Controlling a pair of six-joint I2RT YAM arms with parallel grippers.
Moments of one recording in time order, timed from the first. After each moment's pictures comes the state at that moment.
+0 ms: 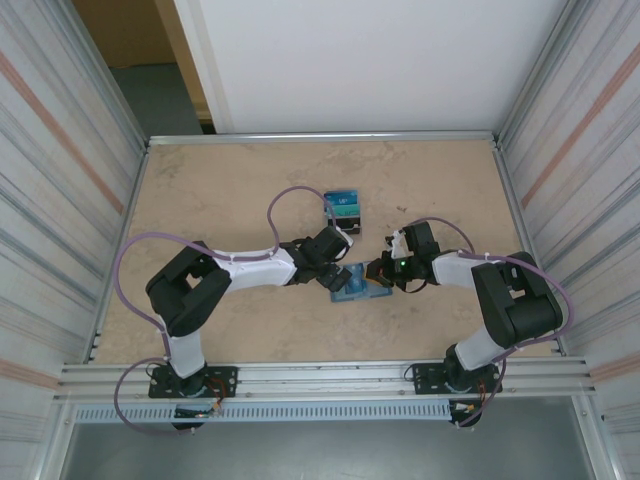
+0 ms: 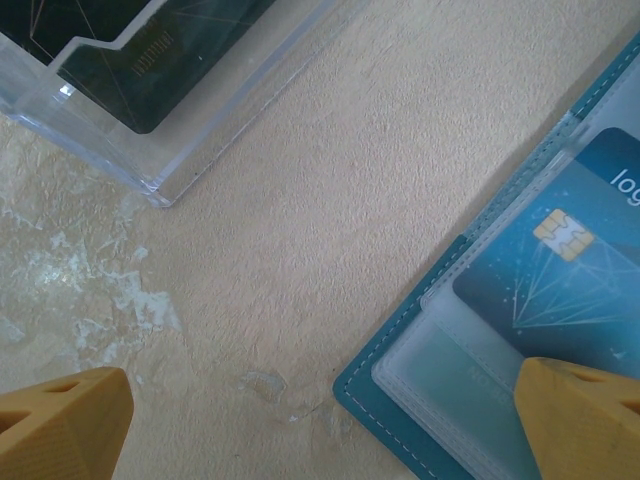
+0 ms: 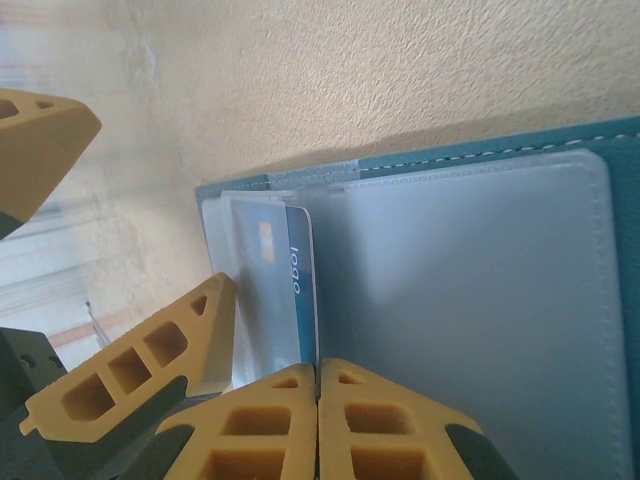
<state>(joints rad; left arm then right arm) -0.91 1.83 1.07 -0.25 -0.25 -0.06 0.32 1.55 0.57 -0.03 -0.69 0.70</state>
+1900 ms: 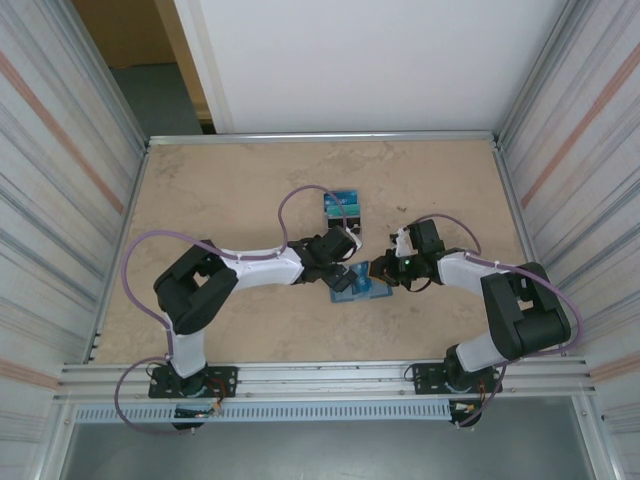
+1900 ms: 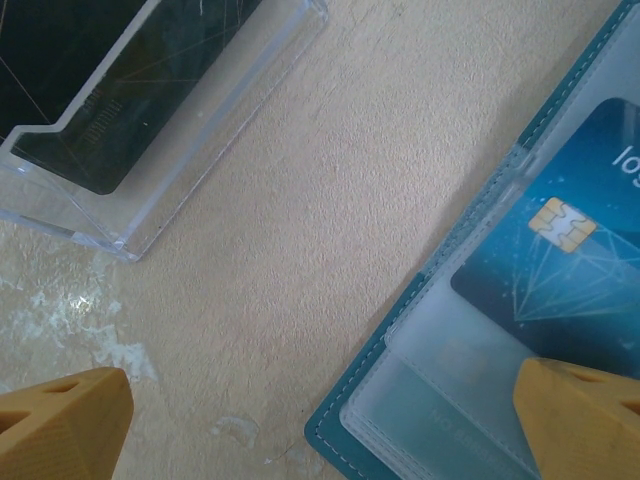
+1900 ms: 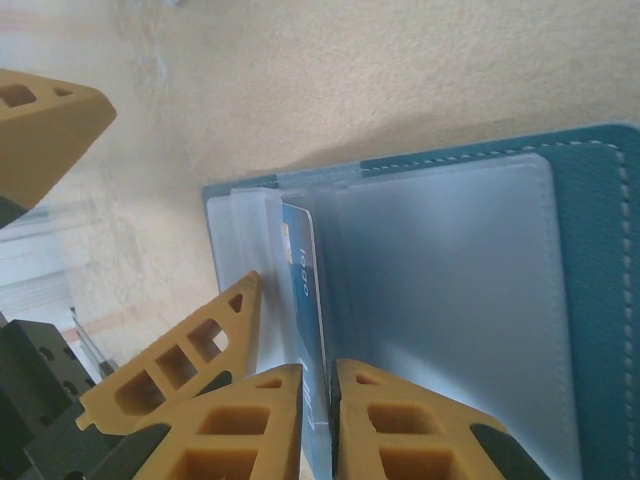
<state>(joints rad) -0.94 1.87 1.13 -0.26 -0.25 0.02 0.31 1.48 0.58 -0.13 -0.66 0.65</state>
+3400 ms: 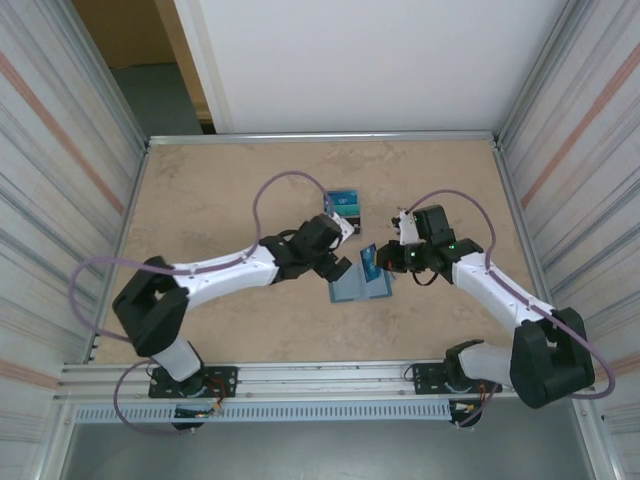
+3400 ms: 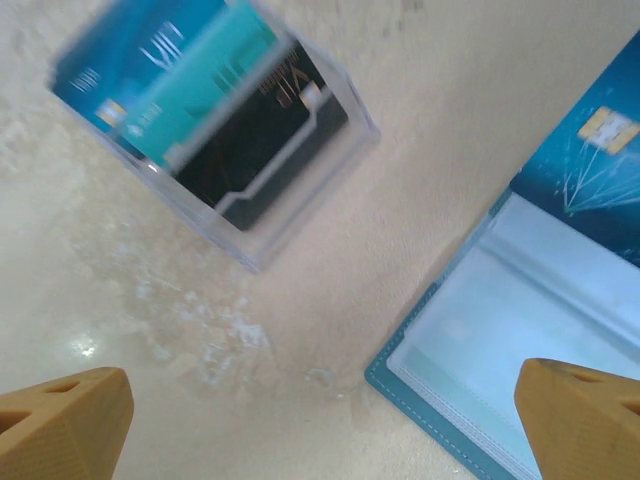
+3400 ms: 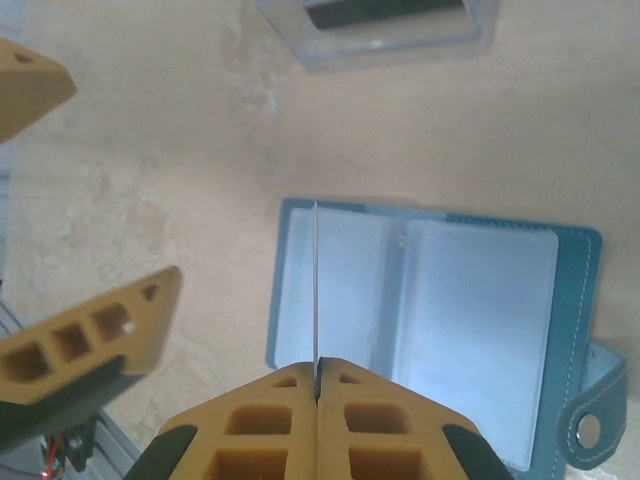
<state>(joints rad) -0.91 1.59 1.09 -0.32 -0.25 0.03 0.35 1.20 0.74 -0.45 -0.49 0.41</state>
